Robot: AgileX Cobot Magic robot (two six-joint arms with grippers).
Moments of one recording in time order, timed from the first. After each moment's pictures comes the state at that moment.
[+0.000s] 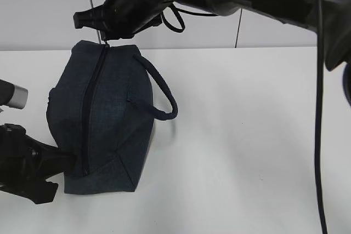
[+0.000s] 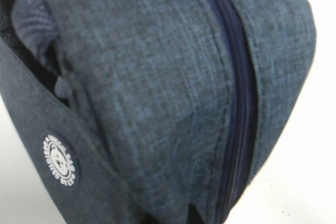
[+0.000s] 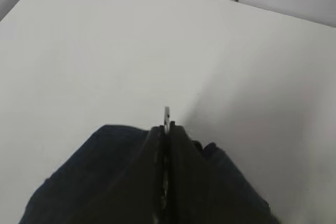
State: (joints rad) left arm -0.30 1.26 -0.39 -1.57 0.37 1.70; right arm 0.61 2.28 -2.16 0.14 0.62 0.13
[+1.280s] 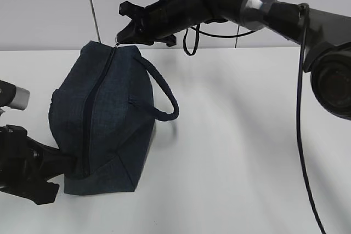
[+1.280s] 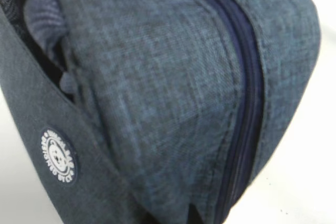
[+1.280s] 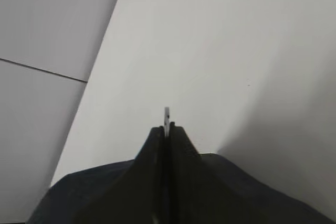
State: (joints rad) left arm -0.30 1.27 -0.39 -1.58 0.37 1.70; right arm 0.36 2.52 -2.35 1.03 0.86 -0.37
